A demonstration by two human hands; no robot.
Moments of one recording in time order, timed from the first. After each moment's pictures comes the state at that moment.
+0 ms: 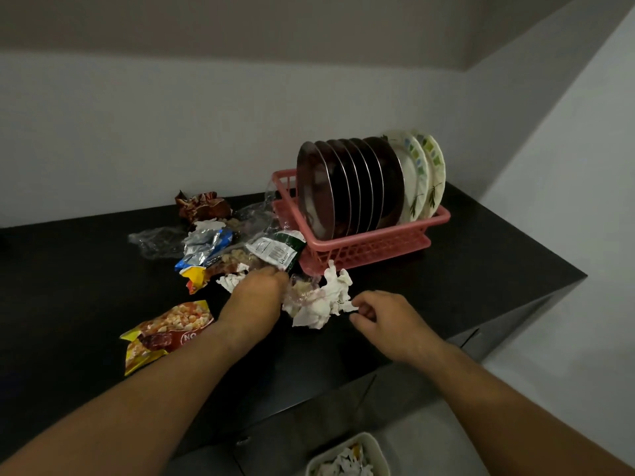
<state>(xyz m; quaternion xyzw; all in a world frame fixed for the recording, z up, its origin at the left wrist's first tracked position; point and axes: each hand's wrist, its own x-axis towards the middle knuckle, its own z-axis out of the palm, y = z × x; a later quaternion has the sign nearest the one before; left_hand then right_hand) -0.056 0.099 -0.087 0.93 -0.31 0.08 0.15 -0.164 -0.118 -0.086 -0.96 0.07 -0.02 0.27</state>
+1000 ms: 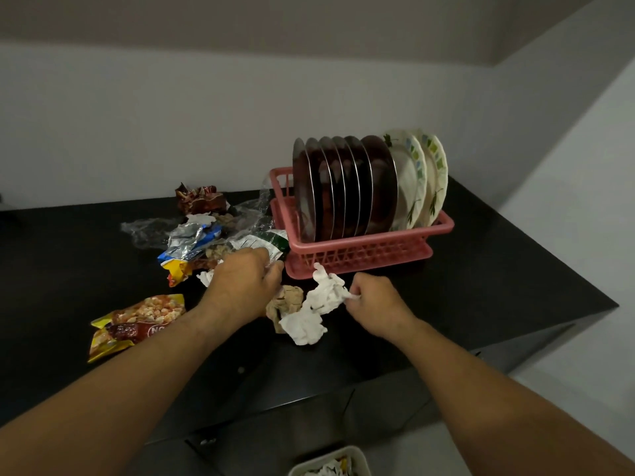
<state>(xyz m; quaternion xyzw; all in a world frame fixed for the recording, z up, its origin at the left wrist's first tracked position) -0.074 0.051 -0.044 0.95 -0.15 0.07 0.26 -0.107 -0.179 -0.103 -0.96 0.10 0.00 0.28</state>
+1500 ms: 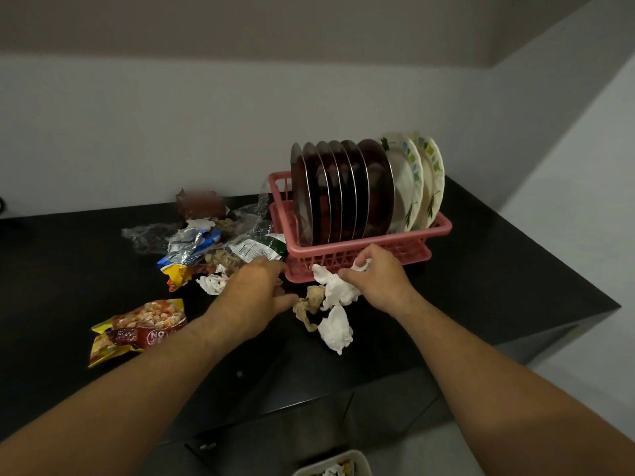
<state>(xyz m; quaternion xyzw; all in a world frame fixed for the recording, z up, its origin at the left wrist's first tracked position) -0.082 0.043 -0.046 0.95 -0.21 0.01 0.23 -0.093 -0.183 -0.069 -0.88 0.14 -0.09 0.45</state>
